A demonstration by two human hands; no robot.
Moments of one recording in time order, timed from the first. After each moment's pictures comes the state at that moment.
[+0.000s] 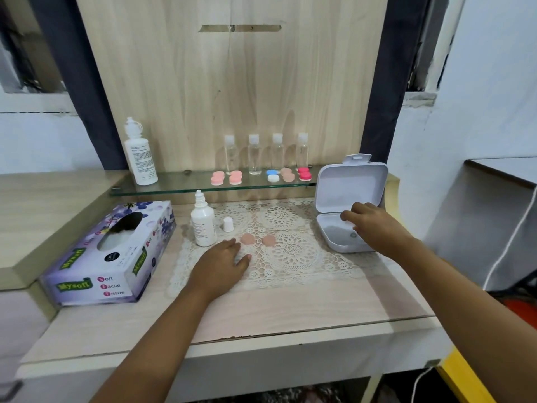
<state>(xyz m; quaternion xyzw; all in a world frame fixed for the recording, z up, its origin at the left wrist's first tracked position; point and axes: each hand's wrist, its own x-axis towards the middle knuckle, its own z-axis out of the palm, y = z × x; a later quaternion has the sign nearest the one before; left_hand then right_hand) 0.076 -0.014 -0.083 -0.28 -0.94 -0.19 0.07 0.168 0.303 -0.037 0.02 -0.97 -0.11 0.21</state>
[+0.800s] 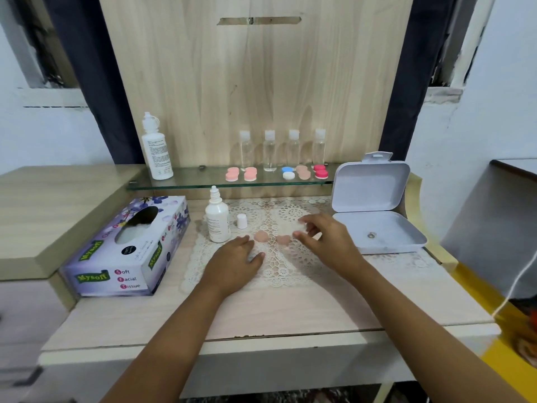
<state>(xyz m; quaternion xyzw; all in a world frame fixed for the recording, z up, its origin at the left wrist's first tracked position) 0.076 -0.014 -0.083 -0.28 -0.94 -0.20 0.07 0.142 0.183 -0.055 0.01 -0.90 0.32 0.29</state>
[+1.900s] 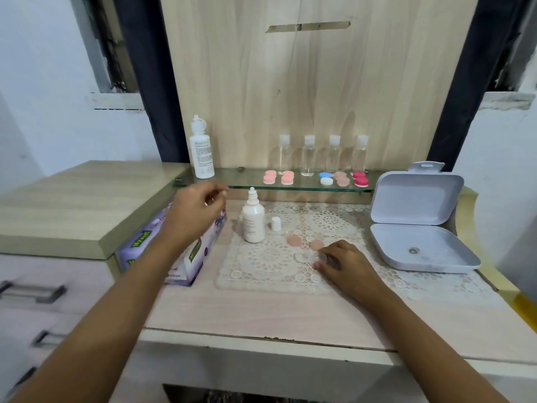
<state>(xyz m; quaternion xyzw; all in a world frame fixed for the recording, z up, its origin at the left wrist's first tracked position) 0.071 -0.106 0.019 -0.19 -0.87 -0.37 0.27 0.137 0.169 -0.086 0.03 -0.94 0.27 0.20</state>
